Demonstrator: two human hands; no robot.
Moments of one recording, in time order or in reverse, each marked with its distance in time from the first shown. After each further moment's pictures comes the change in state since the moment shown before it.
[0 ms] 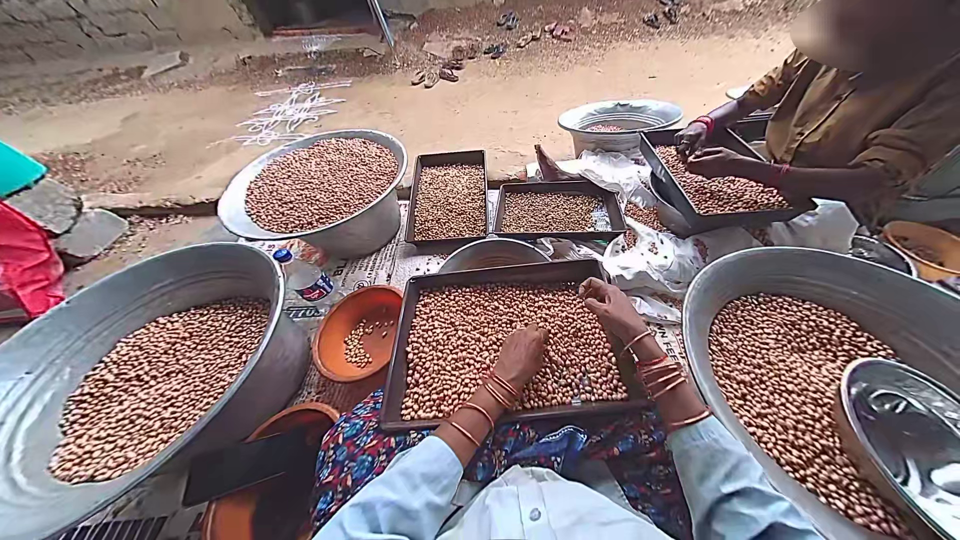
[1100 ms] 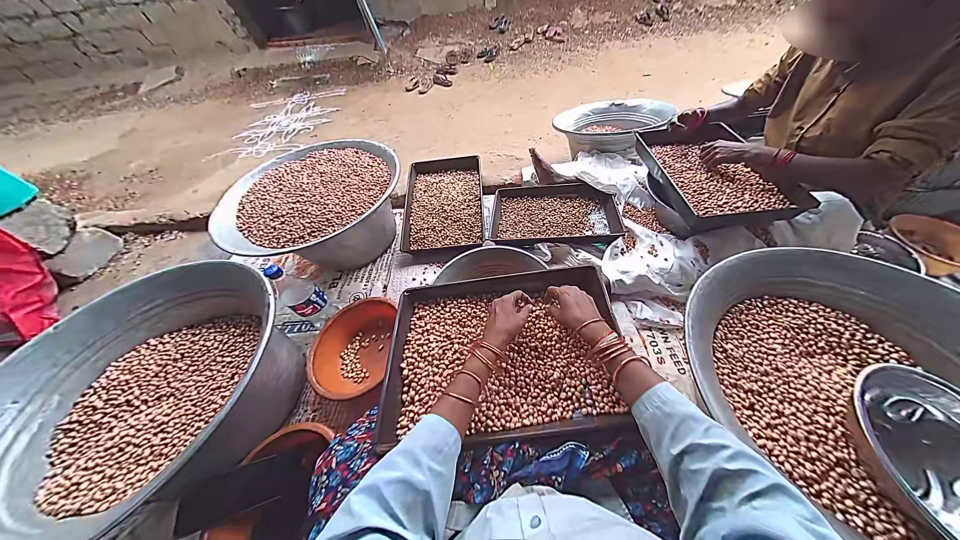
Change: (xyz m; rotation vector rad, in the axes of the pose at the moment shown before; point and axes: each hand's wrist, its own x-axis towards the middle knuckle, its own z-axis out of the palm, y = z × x) left_hand 0.058 -0.039 -0.046 -0.403 0.235 -0.176; right_hand 0.064 -0.002 0.048 -0.653 -0.203 0.002
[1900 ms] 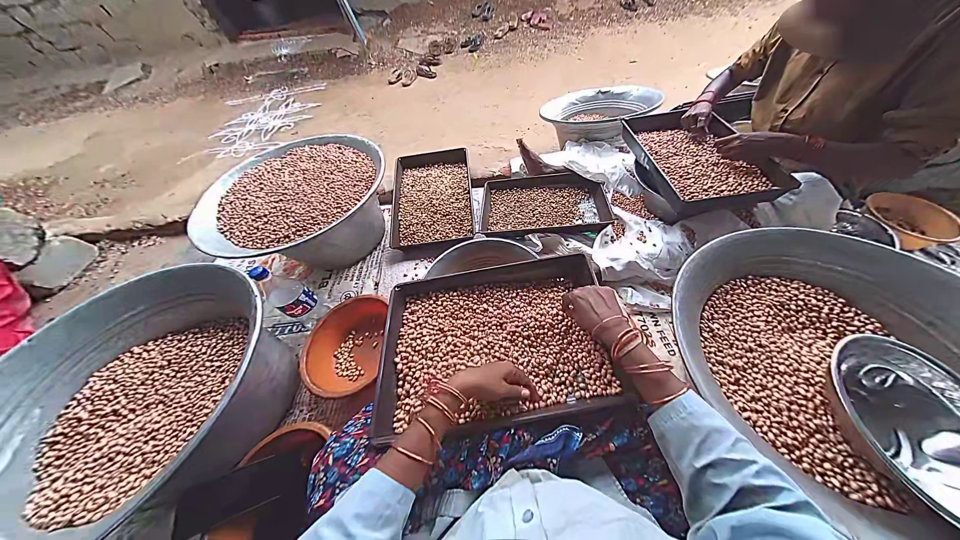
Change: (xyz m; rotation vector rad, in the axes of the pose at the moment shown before) left_hand -0.089 -0.026 -0.008 -0.035 -0.931 0.195; right_hand -0.052 0.024 -0.012 -0.297 0.000 -0.029
